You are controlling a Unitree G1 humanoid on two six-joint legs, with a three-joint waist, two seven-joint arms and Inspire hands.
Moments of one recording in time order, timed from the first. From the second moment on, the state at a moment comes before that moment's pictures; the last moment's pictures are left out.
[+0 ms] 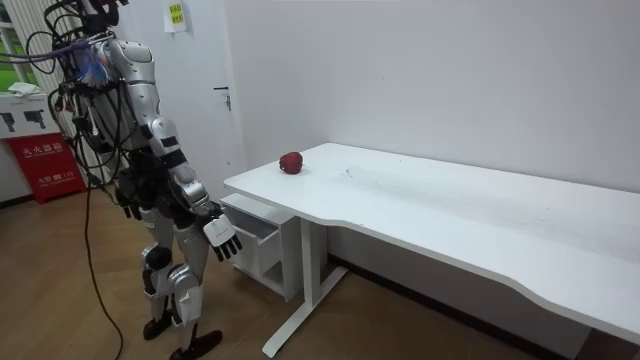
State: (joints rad) left arm 0.22 0.18 0.10 1.17 0.42 0.04 0.12; right arm 0.13 -0.22 0.02 1.29 0.32 -0.05 0.11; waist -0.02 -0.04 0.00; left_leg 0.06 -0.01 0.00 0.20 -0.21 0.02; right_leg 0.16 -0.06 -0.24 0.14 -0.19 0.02
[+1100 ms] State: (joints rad) left arm 0.25 0.19 0.25 1.16 0.34 0.04 0.17; right arm 0.14 -0.22 -0.62 1.16 1.45 -0.03 -0.23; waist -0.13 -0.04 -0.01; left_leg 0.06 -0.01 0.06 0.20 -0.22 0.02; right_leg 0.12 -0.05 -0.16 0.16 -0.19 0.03
